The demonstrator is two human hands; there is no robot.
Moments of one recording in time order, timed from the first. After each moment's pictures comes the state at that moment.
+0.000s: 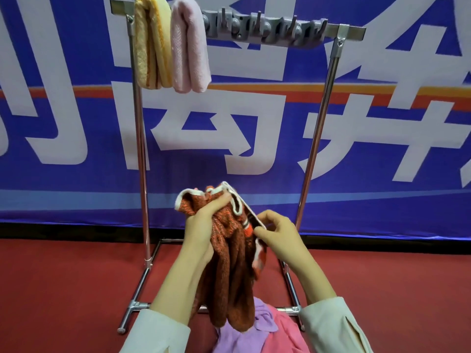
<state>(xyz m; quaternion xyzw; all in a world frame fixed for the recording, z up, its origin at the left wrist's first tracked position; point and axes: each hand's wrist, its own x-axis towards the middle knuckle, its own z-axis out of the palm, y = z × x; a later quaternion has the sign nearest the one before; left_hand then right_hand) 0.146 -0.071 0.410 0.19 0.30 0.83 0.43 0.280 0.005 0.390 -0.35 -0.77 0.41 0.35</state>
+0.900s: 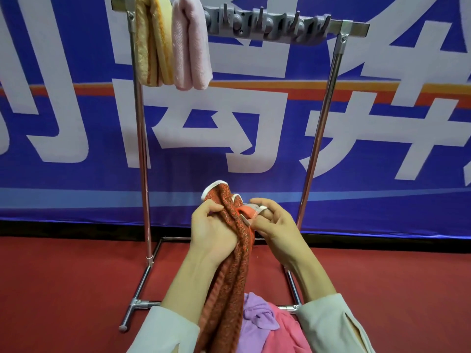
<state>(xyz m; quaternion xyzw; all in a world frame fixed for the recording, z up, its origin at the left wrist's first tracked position) 0.148 -0.067 0.405 0.16 0.18 0.76 0.60 0.269 -0.005 0.398 -0.19 -0.59 0.68 0.39</state>
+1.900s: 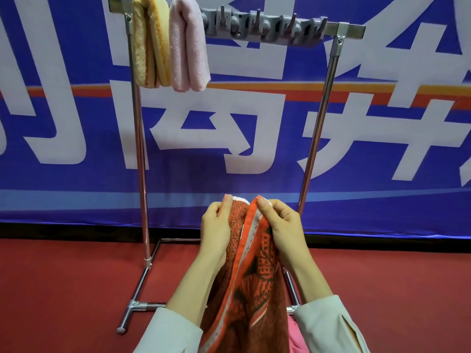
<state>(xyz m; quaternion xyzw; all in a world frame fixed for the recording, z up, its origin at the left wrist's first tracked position) 0.161 -0.057 0.395 0.27 0.56 0.73 0.27 0.275 -0.014 0.409 -0.28 -0.61 0.58 0.46</state>
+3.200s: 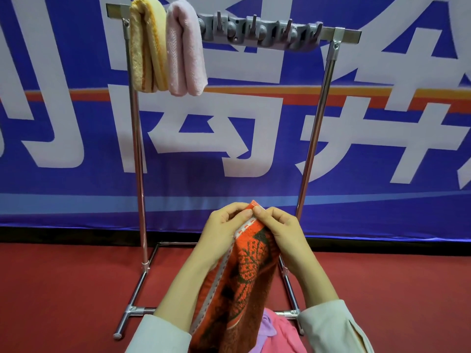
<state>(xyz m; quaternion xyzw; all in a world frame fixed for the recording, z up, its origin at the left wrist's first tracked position) 0.163 -0.069 0.409 0.47 0.49 0.66 0.33 0.286 0.002 0.404 -0.28 -0.63 0.60 0.41</state>
